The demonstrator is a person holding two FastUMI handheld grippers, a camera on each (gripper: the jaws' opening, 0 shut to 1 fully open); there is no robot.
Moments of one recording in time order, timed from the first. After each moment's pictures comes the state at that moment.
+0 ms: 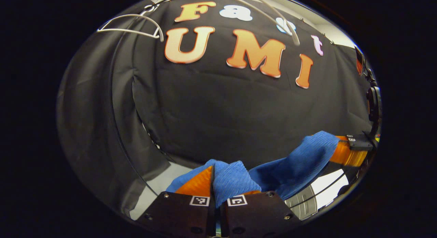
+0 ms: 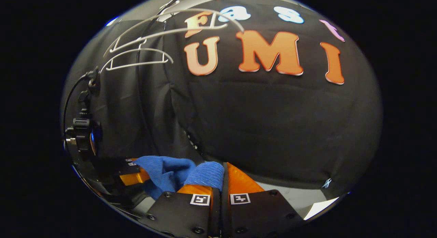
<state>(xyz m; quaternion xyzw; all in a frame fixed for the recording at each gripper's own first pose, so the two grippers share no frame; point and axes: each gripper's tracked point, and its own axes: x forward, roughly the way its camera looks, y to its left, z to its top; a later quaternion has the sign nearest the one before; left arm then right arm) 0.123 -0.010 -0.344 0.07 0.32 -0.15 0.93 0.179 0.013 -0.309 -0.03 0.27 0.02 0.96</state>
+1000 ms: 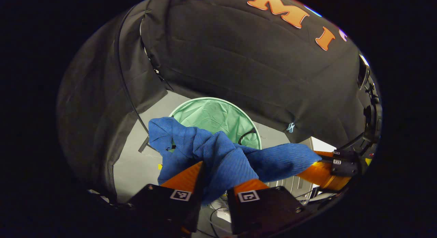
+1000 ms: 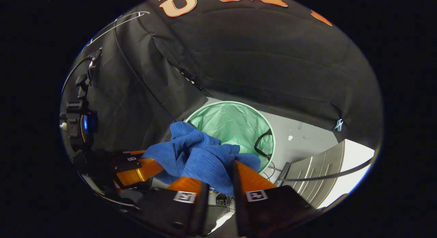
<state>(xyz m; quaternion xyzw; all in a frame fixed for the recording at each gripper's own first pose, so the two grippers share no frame) -0.004 0.024 -0.474 0.02 0.55 -0.09 0.83 0.052 0.010 -0.481 0.06 0.50 -0.02 0.86</state>
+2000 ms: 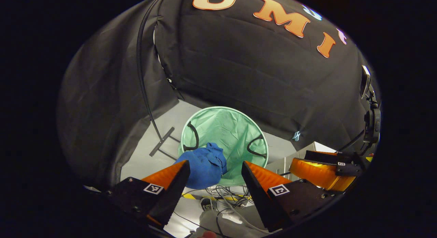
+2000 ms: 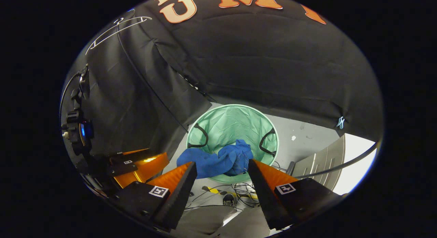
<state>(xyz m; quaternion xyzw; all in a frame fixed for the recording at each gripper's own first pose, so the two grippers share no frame) -0.006 0.047 -0.446 0.03 0.50 -0.07 0.86 0.043 0.025 -0.454 0.08 0.46 -0.03 0.88</state>
